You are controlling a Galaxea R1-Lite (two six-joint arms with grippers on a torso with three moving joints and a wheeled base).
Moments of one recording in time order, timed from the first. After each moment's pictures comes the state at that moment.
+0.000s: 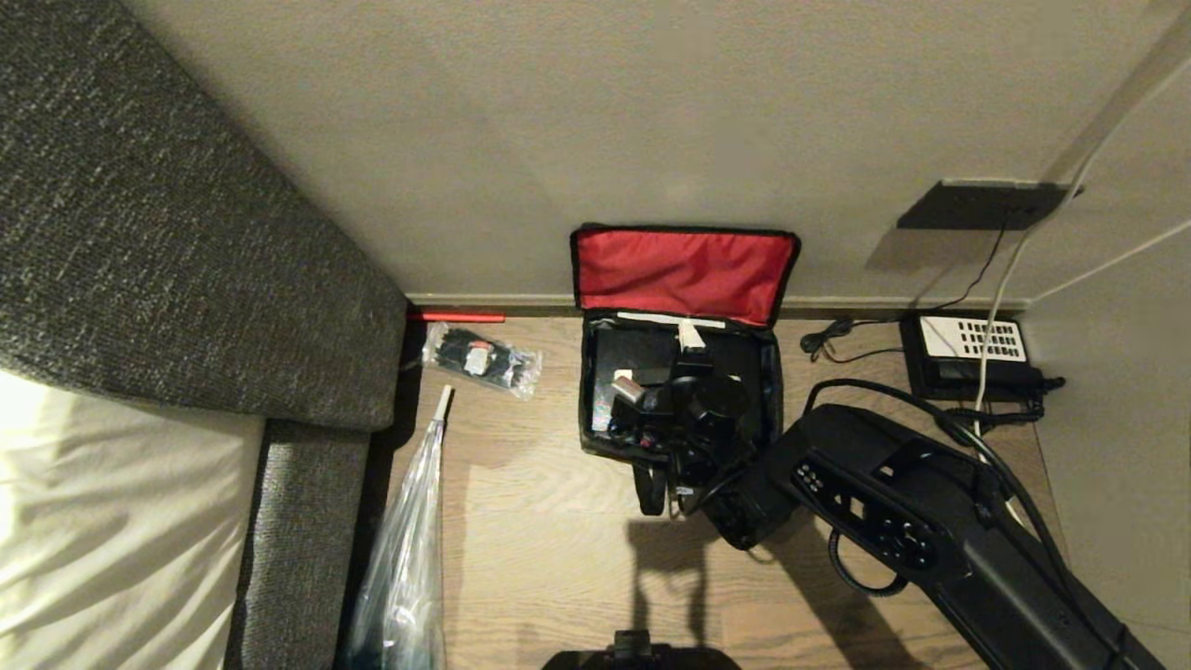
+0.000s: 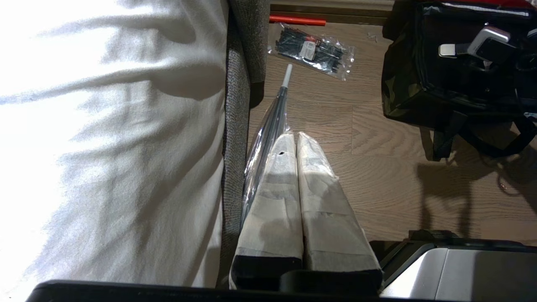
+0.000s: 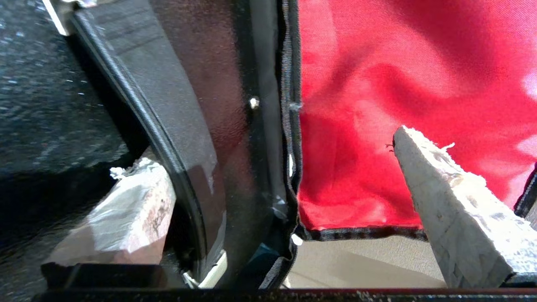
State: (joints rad) left arm 0.00 0.00 0.00 0.00 0.00 0.00; right arm 0.54 2.77 -1.63 -1.42 -0.54 -1.59
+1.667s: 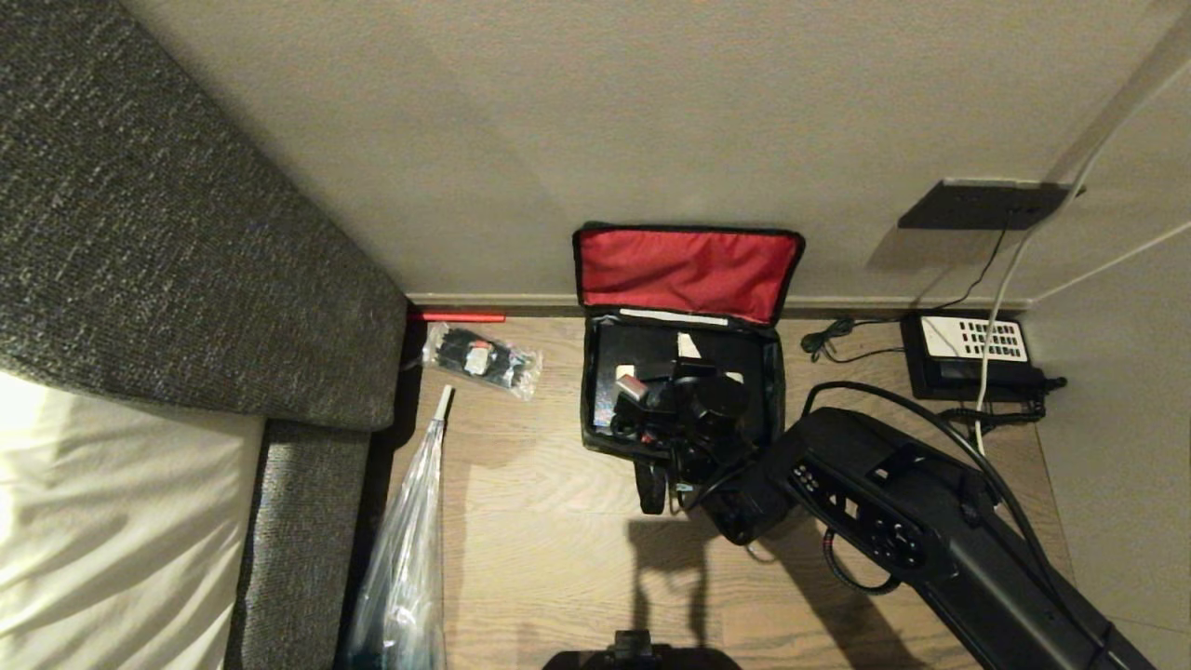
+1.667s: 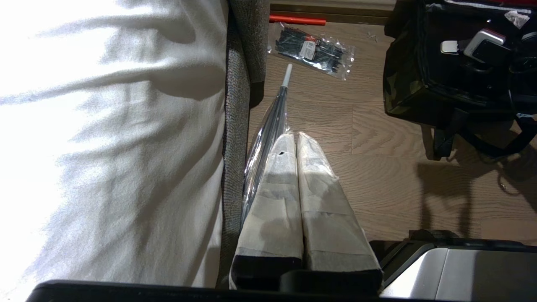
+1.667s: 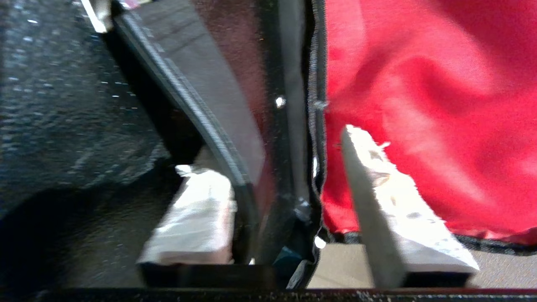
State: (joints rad) left arm 0.00 0.00 0.00 0.00 0.00 0.00; right arm 0.53 2.81 -1.69 -1.40 -0.54 -1.56
